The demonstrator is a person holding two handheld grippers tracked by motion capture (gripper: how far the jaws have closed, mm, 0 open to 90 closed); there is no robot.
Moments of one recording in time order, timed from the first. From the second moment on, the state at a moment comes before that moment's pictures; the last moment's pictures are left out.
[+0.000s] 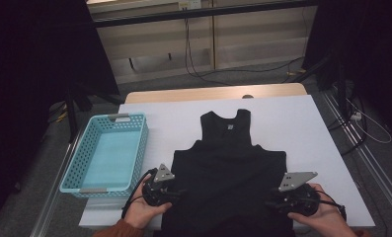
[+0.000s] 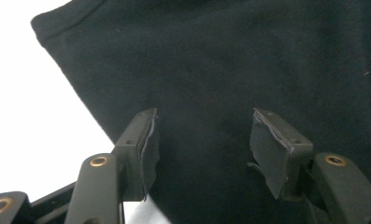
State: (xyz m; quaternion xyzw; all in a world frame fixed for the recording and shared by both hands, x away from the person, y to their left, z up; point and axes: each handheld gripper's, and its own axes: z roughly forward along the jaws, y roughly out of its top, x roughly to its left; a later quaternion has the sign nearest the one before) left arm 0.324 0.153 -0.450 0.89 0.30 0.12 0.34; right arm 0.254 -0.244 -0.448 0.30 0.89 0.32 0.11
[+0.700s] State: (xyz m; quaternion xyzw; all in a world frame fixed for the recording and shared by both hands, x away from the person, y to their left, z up) left arm 0.305 0.168 -0.444 0.89 0.30 0.06 0.33; right arm 0.245 -0.280 -0.445 0.29 0.90 0.30 0.11
